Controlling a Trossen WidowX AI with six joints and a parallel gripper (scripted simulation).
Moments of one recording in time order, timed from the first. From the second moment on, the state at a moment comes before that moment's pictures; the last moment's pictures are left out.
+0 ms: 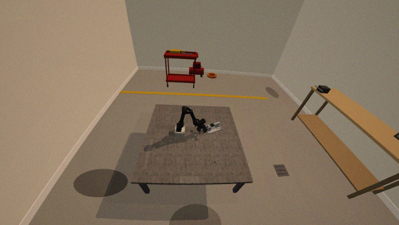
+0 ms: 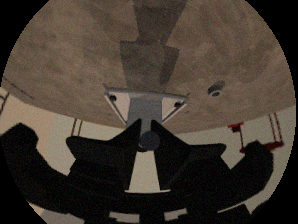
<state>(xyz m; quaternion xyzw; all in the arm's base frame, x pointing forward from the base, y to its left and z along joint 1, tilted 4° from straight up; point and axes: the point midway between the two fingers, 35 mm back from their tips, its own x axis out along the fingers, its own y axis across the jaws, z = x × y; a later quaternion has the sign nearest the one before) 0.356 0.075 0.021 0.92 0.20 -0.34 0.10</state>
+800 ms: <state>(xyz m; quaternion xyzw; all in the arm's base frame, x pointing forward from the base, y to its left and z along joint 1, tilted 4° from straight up) 0.353 0.074 0.021 0.92 0.20 -0.34 0.10</state>
